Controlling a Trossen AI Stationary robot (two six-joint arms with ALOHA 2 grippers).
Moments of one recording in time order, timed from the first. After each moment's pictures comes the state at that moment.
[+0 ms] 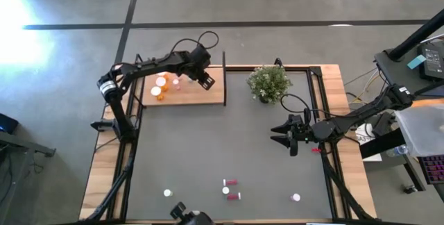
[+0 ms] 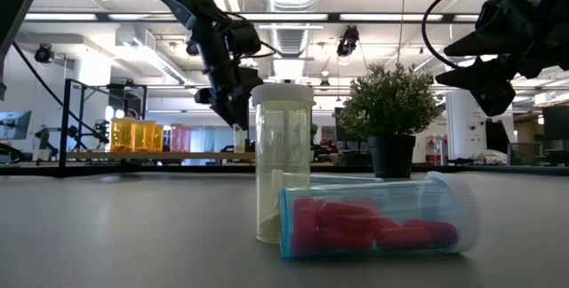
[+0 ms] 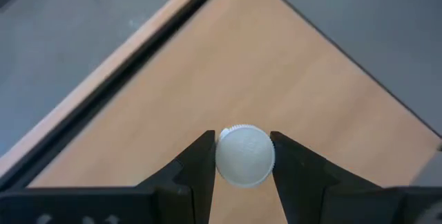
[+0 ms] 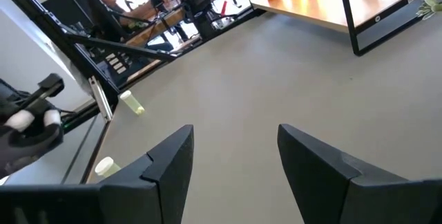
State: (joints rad) left arm 0.63 1.76 1.38 -0.66 -0.09 -0.14; right arm 0.38 0.71 0.08 0.42 0.42 0.60
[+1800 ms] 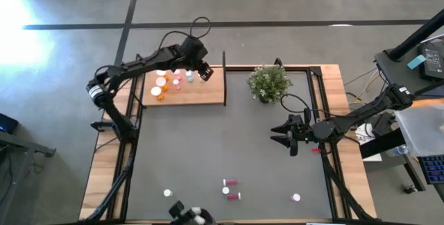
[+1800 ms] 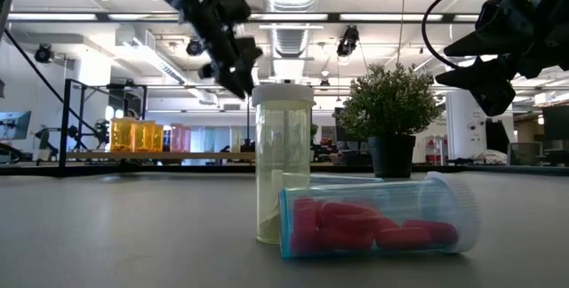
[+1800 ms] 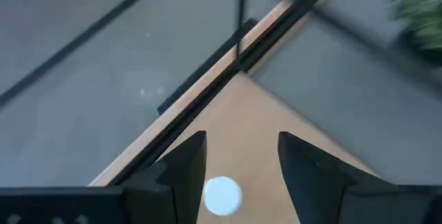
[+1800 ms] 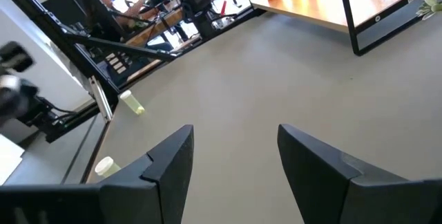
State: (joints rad) left arm 0.63 1.63 1.38 -0.54 -0.10 -0.06; right arm 0.38 0.71 0.08 0.42 0.42 0.60
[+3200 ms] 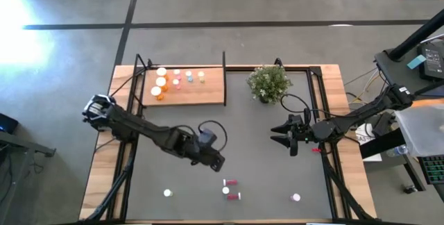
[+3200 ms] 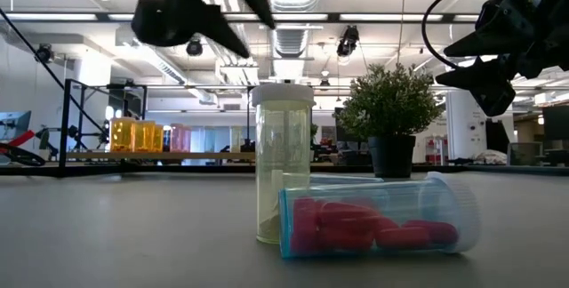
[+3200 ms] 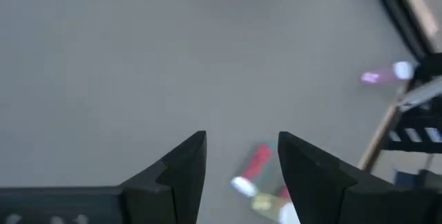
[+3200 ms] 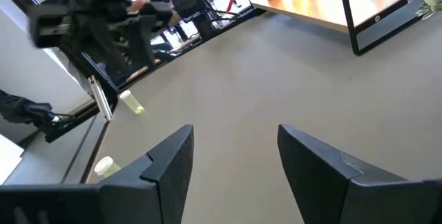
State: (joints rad) left arm -0.36 1.64 1.28 -0.53 -0.29 -1.23; right arm 0.38 0.71 0.08 0.42 0.42 0.60
